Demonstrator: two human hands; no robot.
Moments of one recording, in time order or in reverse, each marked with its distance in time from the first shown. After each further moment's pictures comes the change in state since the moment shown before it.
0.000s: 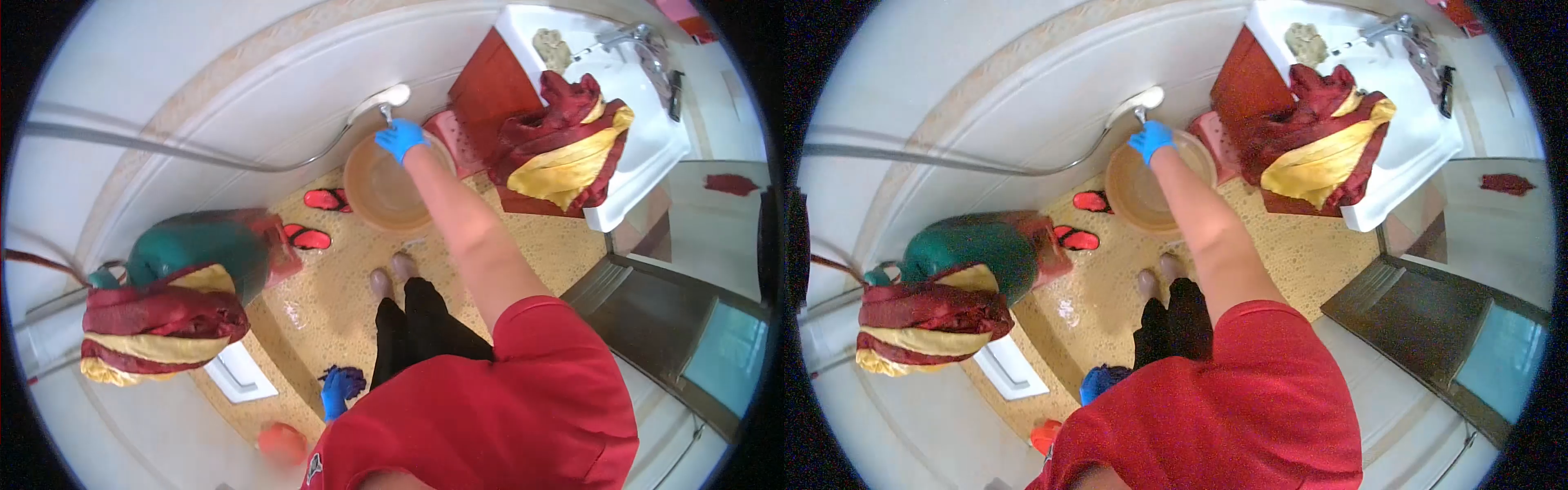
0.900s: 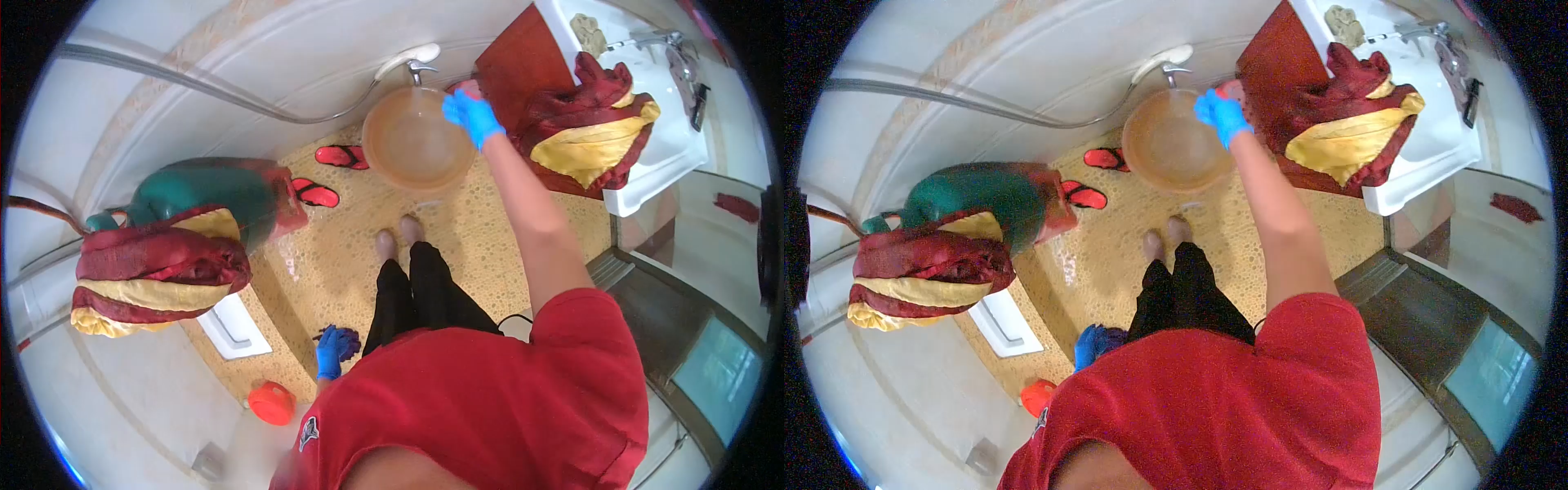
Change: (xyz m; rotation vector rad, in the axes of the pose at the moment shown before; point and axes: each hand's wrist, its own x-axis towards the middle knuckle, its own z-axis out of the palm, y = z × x) left_hand 0.008 -0.081 -0.015 -0.824 0.030 -0.346; right_hand -0.090 -0.054 -0.045 -0.318 0.057 -0.059
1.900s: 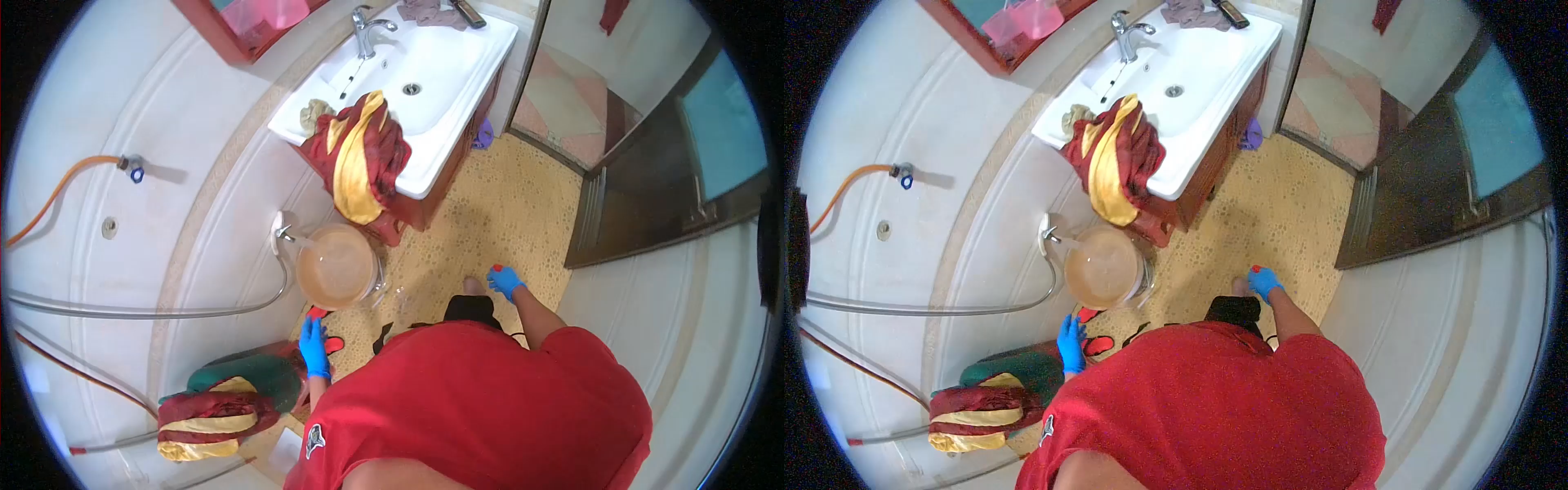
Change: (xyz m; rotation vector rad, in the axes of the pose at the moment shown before) left_hand 0.030 0.160 0.306 0.583 -0.184 0.591; right_hand -0.368 0.180 -0.352 -0.087 0.532 0.150
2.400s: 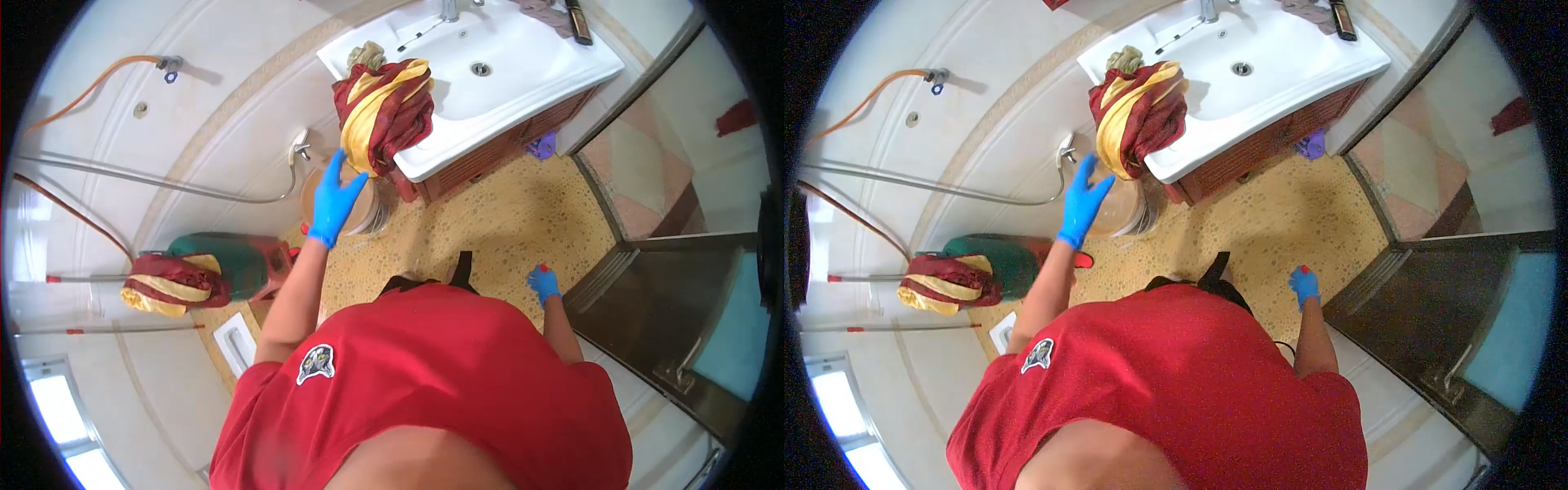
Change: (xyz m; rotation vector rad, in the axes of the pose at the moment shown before) left_hand -0.025 0.197 0.248 0.492 0.067 0.567; right_hand 0.132 -0.009 -0.237 0.097 -0.198 0.078
